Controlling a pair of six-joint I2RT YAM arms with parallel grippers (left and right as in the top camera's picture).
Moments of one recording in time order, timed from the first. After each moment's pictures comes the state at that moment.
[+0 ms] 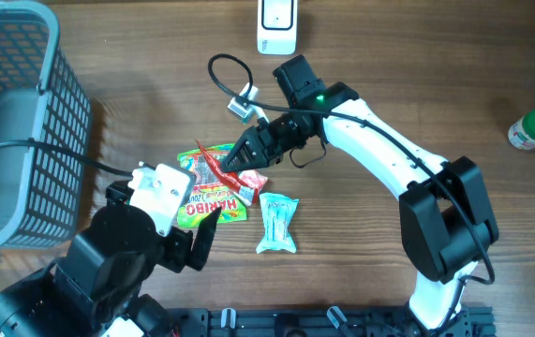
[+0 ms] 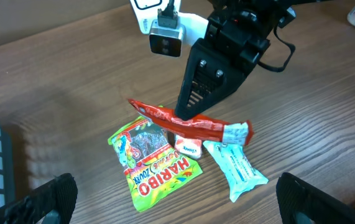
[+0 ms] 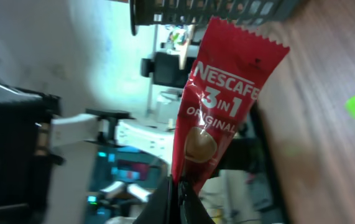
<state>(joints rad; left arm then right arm) -0.73 0.77 1.26 -1.19 -0.24 -0.17 0.54 1.97 1.48 -0.71 -1.48 0.23</state>
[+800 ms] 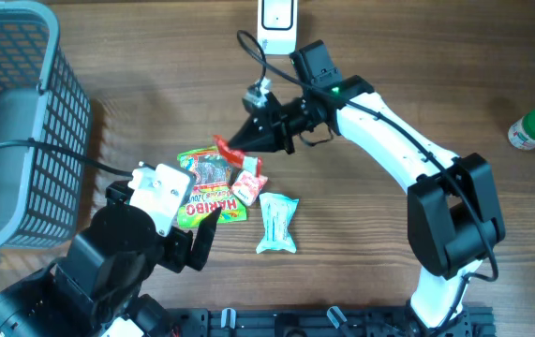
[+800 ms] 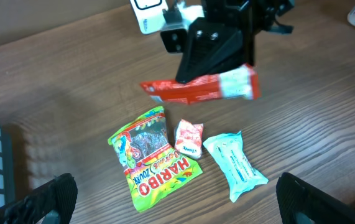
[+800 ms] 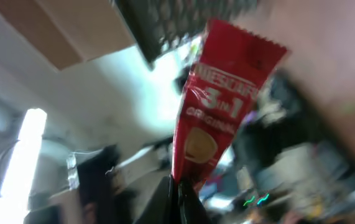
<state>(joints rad) -0.73 0.77 1.26 -1.19 -0.24 -0.17 0.48 1.97 1.47 -0.51 -1.48 0.83</state>
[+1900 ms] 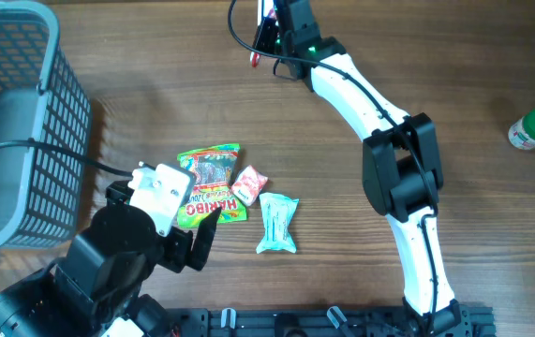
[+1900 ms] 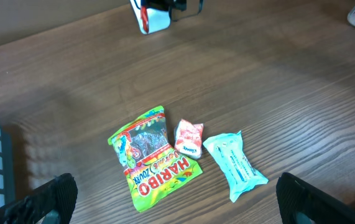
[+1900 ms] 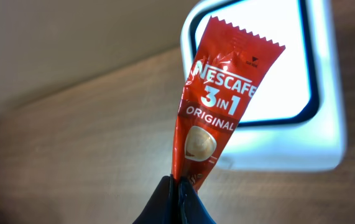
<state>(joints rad) -0.73 0.77 1.26 -1.19 -0.24 -0.17 0.44 2.41 2.04 -0.28 -0.04 0.66</state>
